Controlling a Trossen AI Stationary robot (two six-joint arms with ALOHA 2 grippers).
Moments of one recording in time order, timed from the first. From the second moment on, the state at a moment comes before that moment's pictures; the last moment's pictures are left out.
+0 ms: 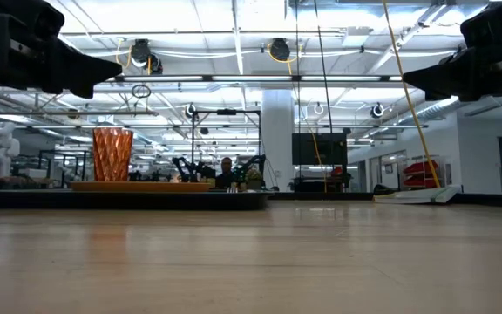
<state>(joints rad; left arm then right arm) -0.16 0.46 0.01 0.49 -0.20 0.16 -0.04 0.01 0.01 0.02 0.00 -0.20</state>
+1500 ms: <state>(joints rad) 0.00 0.06 0.01 0.02 0.05 0.07 -0.04 0.01 0.01 0.02 0.00 -0.20</state>
